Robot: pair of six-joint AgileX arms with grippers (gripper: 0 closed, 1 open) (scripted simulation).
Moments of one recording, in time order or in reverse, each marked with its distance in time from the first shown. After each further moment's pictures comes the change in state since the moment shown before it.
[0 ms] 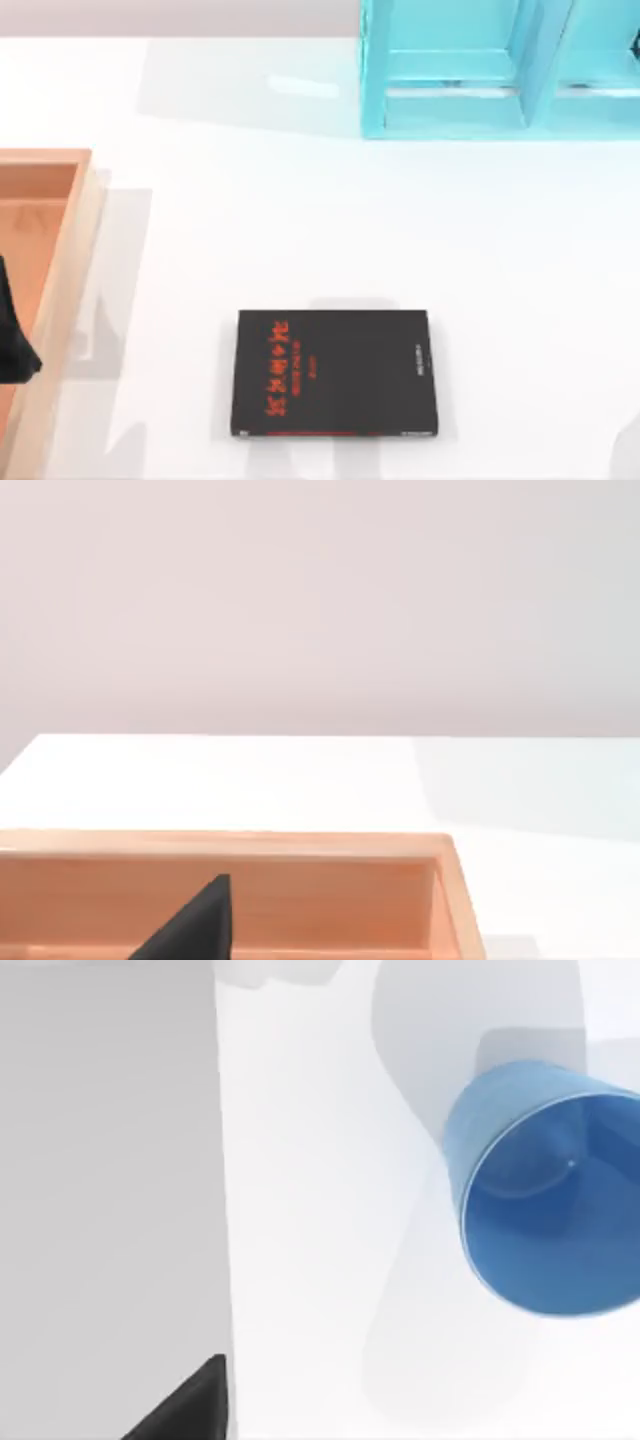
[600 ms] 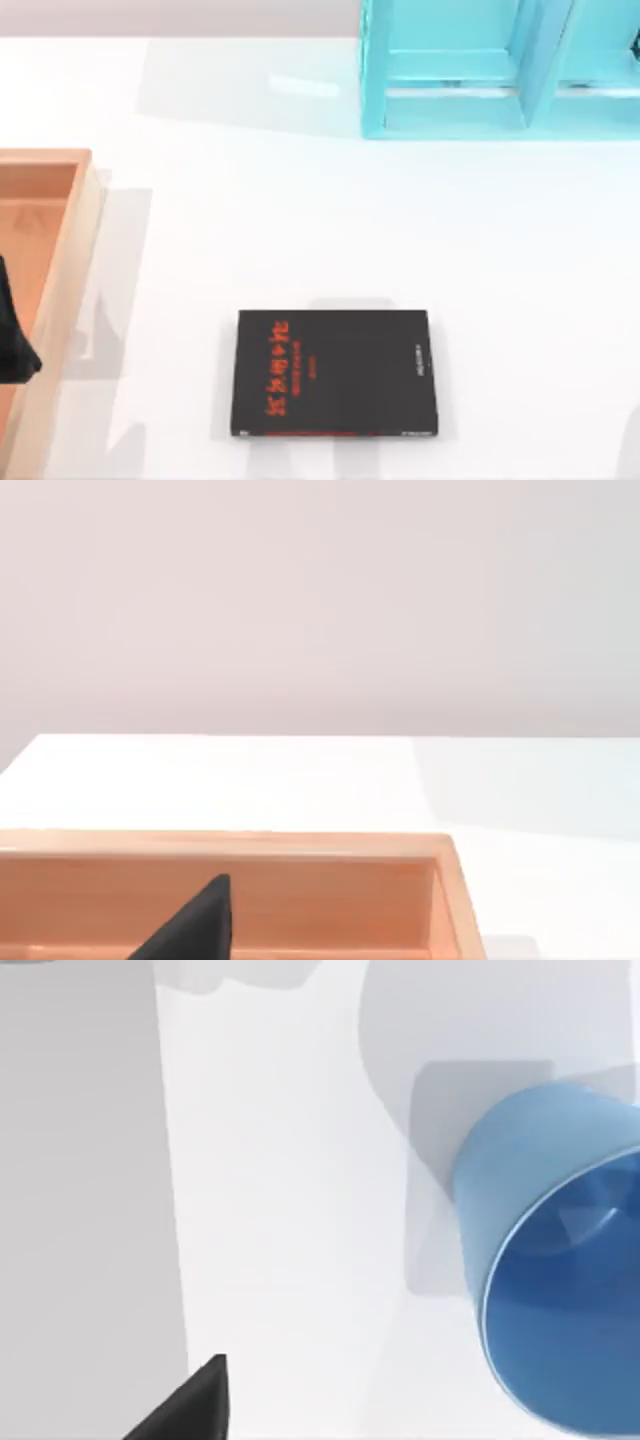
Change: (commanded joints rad) left arm 0.000 0.000 0.000 0.000 0.000 0.000; right arm 0.006 0.051 -0.165 0.218 0.000 0.007
